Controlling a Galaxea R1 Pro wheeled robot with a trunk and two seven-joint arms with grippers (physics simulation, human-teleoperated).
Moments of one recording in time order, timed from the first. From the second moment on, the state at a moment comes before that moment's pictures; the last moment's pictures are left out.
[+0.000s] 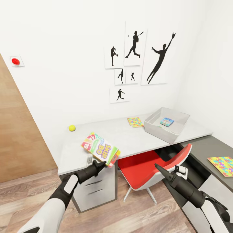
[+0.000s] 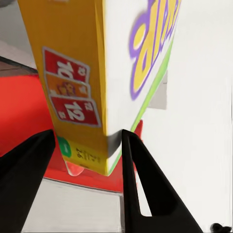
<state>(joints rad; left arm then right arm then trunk) -0.69 -0.09 0.31 -0.52 0.56 0.66 -0.73 -0.14 -0.23 -0.12 -1.47 -0.89 0.51 0.94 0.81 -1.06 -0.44</state>
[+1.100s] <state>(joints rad) -0.69 0.06 0.10 -0.70 0.56 1.04 -1.21 -0.14 -0.18 -0.12 -1.47 -0.89 0.51 0.92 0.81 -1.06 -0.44</state>
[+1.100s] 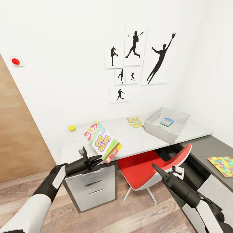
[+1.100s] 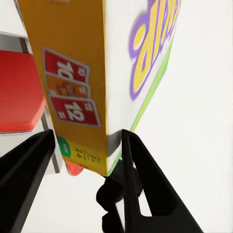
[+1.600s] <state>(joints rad) -0.69 0.11 0.04 -0.77 0.55 1.03 -1.38 -0.14 -0.17 -0.12 -1.47 -0.89 0.51 0.91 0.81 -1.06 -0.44</state>
